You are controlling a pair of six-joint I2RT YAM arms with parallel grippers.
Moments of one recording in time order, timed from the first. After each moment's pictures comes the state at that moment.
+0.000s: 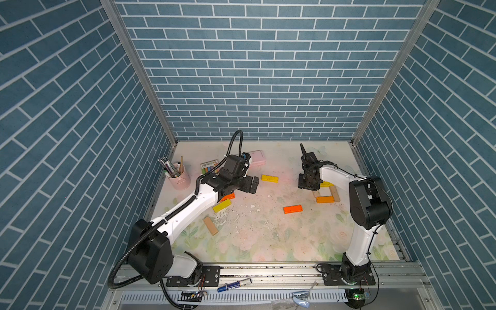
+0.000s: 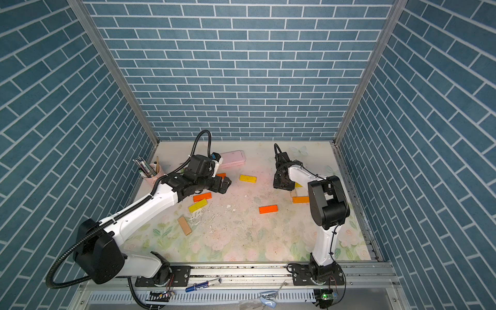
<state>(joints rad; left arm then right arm) -0.56 1.40 1.13 -0.51 0.02 -0.18 0.37 1.92 1.32 -0.67 0.03 0.47</state>
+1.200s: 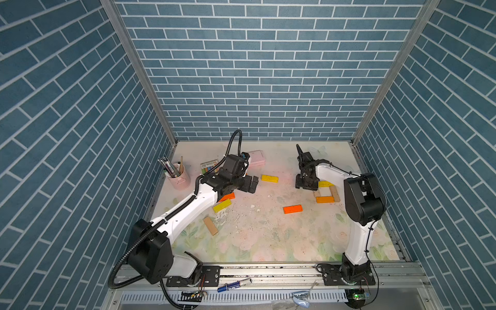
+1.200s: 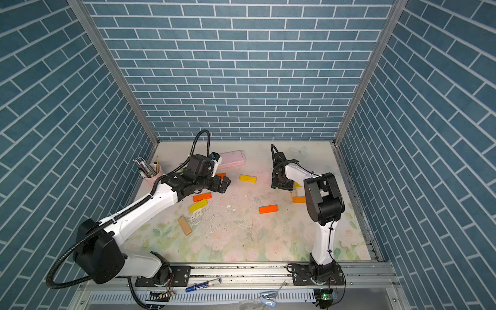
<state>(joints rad) -0.55 1.40 1.13 -0.51 0.02 -0.18 0.41 1.98 1.38 -0.72 0.07 0.47</state>
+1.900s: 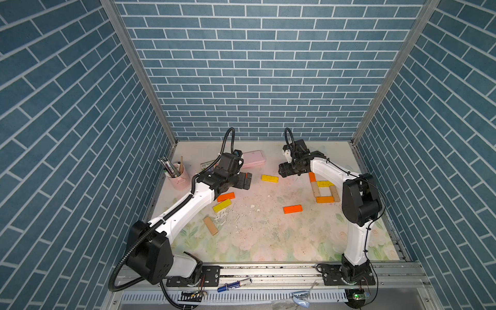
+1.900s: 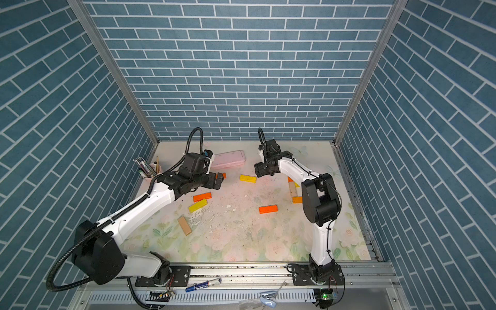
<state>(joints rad) -0.48 1.39 1.13 -0.52 -0.08 -0.18 0.48 2.01 1.59 -0.60 -0.15 0.01</state>
